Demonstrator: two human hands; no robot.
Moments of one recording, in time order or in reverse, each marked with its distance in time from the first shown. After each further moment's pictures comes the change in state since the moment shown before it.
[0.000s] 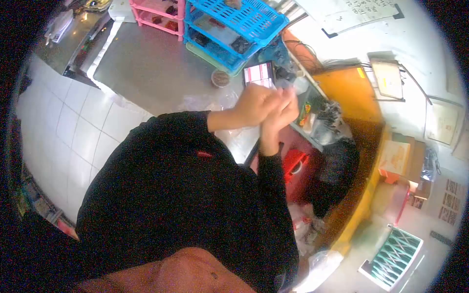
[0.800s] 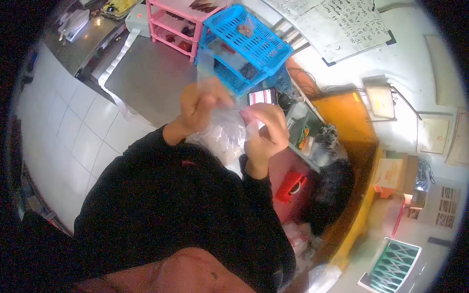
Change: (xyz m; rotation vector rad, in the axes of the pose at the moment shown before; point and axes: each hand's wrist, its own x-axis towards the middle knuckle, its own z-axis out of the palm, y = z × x) left_hand -0.008 0.058 -0.146 -0.062 0.235 0.501; right_hand -0.015 -0.107 0.028 0.320 -0.226 -0.518
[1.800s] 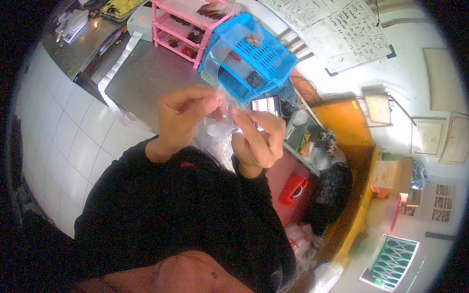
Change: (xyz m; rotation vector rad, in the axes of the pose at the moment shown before) left_hand 0.013 0.045 -0.061 -0.583 0.065 -0.459; right_hand 0.008 -0.024 0.063 -0.348 0.041 -0.348
